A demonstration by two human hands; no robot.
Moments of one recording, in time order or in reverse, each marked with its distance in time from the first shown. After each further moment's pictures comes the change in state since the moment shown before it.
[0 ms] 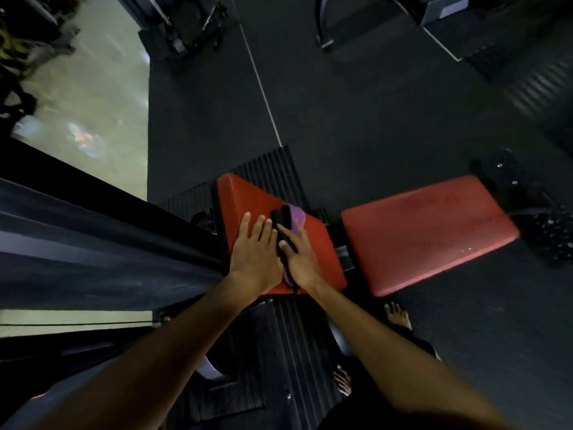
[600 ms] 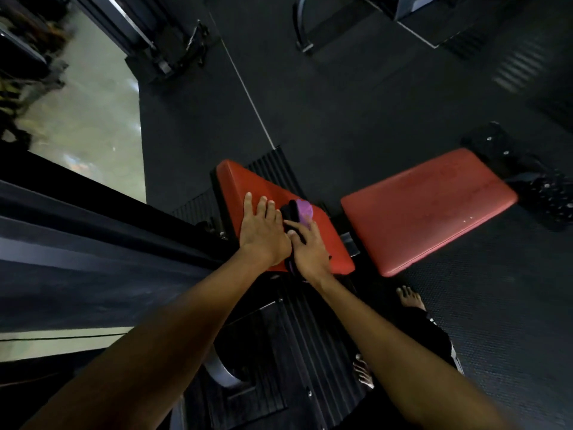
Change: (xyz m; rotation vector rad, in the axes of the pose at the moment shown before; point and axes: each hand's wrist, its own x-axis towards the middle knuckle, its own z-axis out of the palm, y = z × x) left_hand 0.003 0.007 0.011 0.081 0.008 -0.016; right_hand -0.039 0.016 0.017 -0.004 0.215 0.007
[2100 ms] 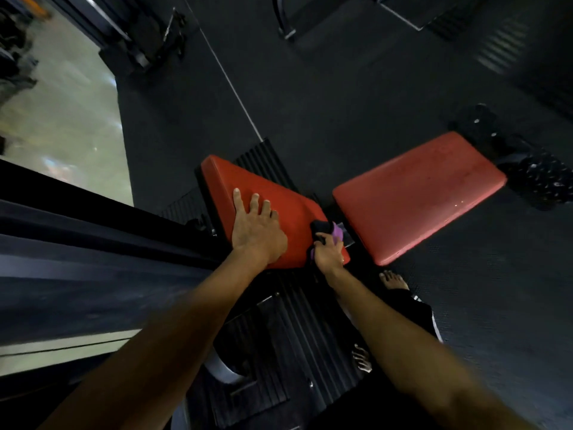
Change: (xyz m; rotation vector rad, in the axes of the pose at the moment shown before) left_hand 0.001 0.003 0.000 -0.070 0.063 0.062; right_hand 0.028 0.092 -0.006 0.050 0.157 0.519
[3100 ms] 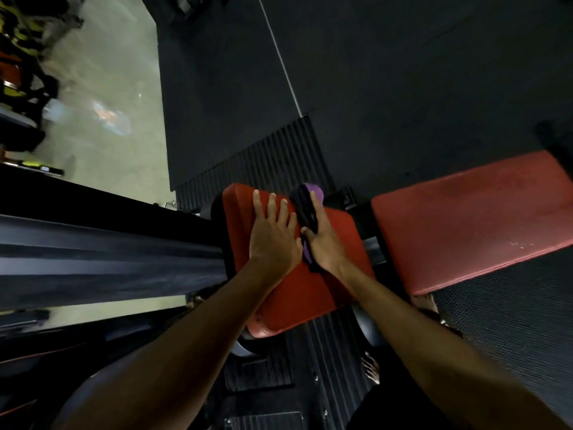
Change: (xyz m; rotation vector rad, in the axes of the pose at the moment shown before) left_hand 0.090 -0.035 0.001 0.092 -0.055 -0.042; right_hand 0.051 -0.127 0.033 -0.045 -0.496 -0.465
